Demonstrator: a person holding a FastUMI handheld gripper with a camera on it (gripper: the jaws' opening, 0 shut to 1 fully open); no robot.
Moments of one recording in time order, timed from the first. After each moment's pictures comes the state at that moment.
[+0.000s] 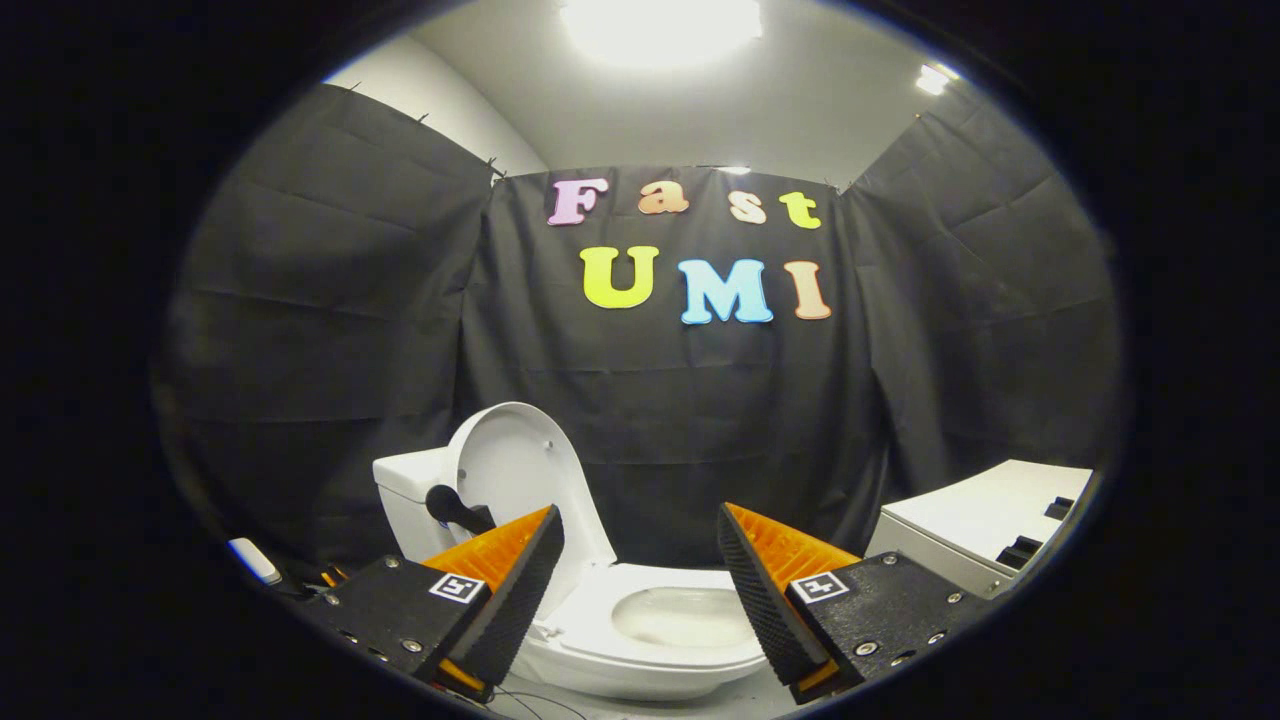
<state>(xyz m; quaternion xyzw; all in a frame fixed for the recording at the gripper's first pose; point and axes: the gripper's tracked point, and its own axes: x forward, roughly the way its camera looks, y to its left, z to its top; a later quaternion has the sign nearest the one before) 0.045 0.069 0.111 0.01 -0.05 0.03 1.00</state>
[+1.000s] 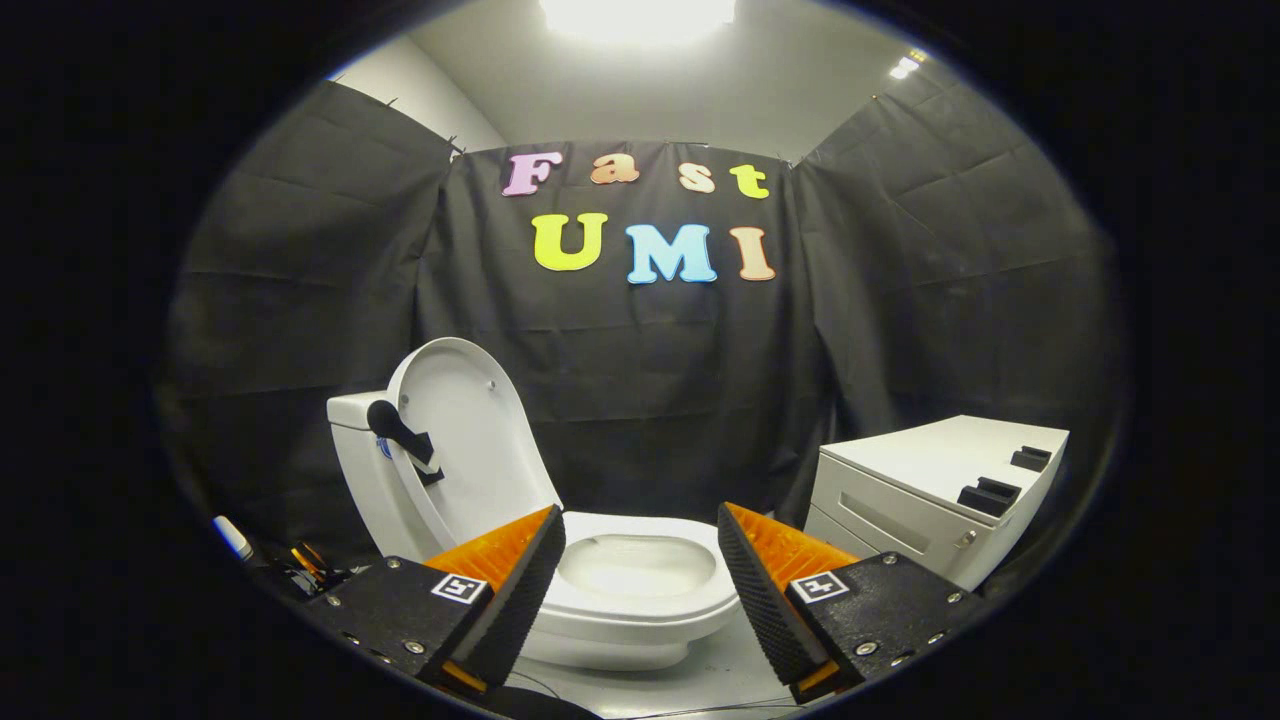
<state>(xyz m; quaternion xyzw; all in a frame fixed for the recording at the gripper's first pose) 0.011 0.026 0.044 0.02 0.00 -0.01 1.00</state>
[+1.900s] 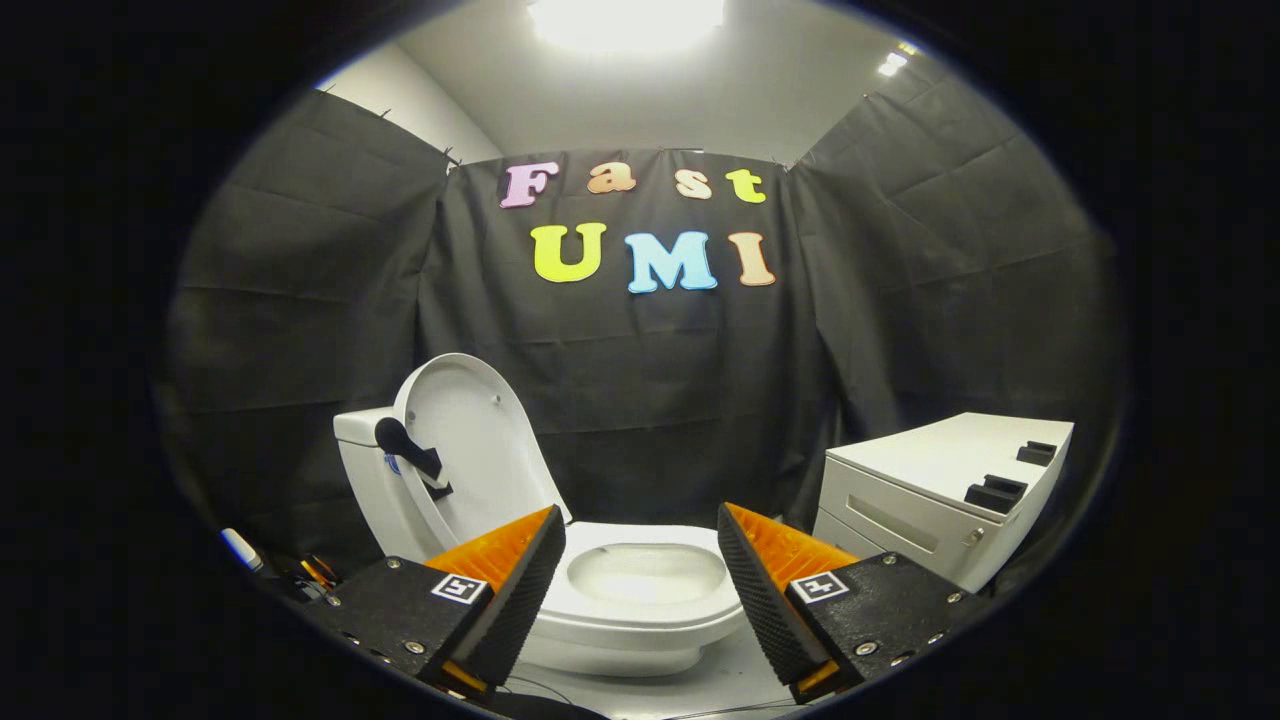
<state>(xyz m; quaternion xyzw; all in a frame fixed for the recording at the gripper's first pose) 0.009 0.033 0.053 0.03 -0.01 -0.01 1.00</state>
